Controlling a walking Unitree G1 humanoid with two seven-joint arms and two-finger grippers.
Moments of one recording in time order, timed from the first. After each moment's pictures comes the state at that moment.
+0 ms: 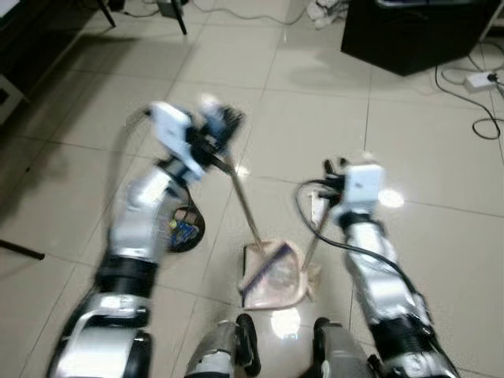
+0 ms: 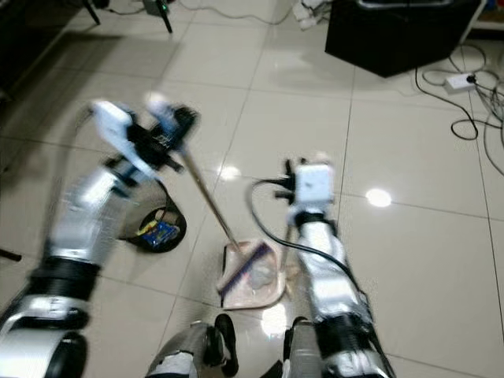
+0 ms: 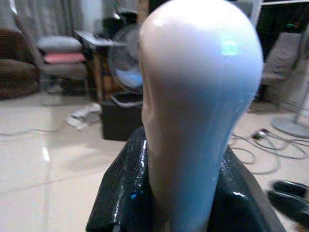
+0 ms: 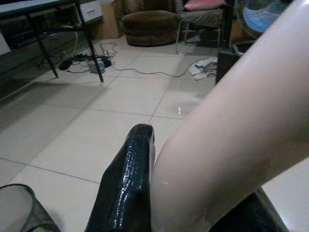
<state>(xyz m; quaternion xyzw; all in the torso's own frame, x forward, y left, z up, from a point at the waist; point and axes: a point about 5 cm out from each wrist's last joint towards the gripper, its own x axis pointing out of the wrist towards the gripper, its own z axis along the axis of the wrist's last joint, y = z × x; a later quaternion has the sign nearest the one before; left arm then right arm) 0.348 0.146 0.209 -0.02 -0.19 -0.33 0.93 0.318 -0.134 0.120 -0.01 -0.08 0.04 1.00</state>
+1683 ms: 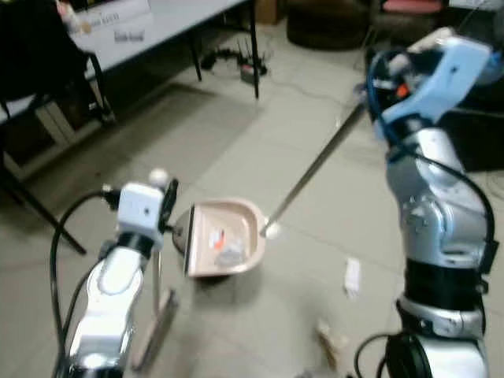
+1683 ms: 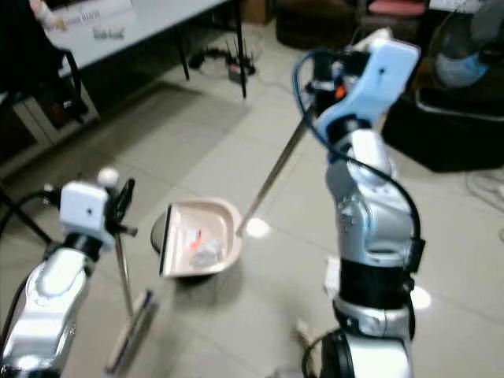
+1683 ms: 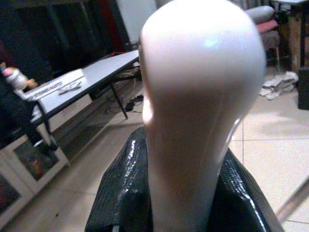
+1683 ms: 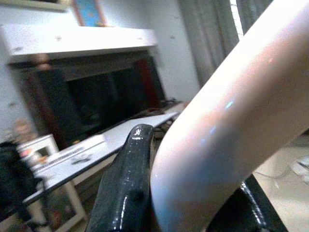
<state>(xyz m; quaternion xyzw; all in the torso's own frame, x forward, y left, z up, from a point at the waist) 0.272 0.179 0.132 0.13 -0.07 -0.07 0.99 0.328 -0.156 0.278 0.13 -0.18 0.05 0.97</state>
